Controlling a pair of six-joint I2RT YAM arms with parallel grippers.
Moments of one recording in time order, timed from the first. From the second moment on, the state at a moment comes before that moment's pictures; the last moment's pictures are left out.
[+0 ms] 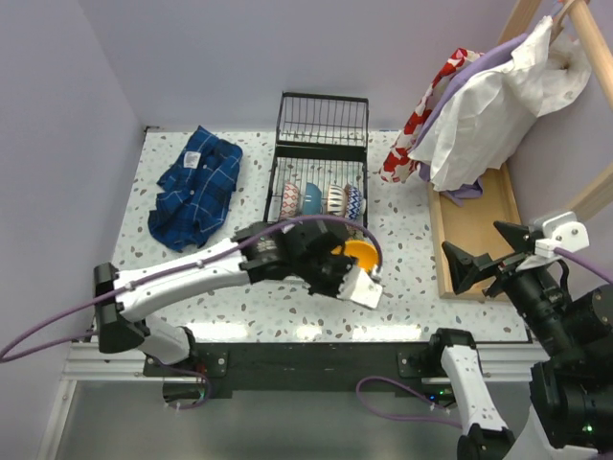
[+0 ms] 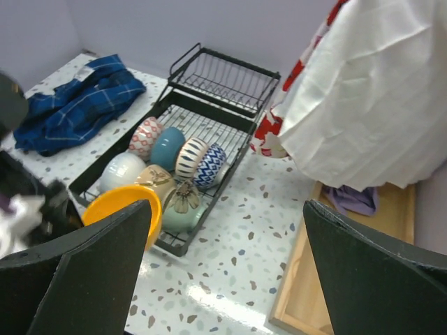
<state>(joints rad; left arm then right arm) -1.21 1.49 1.49 -0.83 0.34 0.70 -0.13 0.62 1.70 -1.13 -0.44 -0.08</state>
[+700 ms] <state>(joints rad) -0.25 1.28 0.95 -0.09 0.79 -0.12 -0.09 1.10 1.64 -0.96 -0.43 -0.24</state>
